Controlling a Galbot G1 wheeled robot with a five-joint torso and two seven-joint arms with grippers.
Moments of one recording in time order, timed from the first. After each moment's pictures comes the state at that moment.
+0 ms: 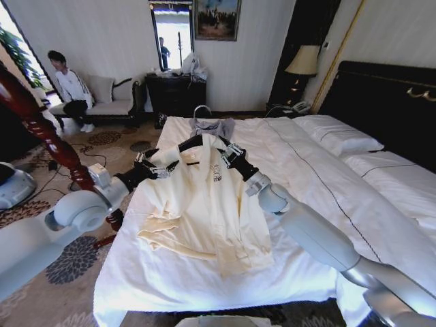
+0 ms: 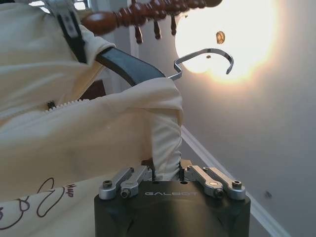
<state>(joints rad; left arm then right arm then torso) 0.81 -0.29 -0.16 -2.14 -1.11 0.05 -0.03 -0.47 0.90 -0.21 1.75 -0.34 0.26 0.20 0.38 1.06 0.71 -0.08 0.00</state>
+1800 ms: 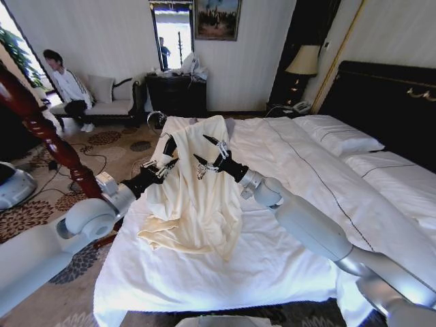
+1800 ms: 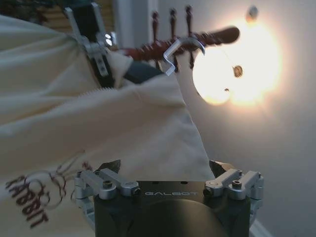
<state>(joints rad) 0.84 -0.34 -0.16 -2.19 -1.07 0.00 -0.09 -0.43 0.89 -0.23 1.72 -0.35 0.39 0.14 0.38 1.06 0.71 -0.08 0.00</state>
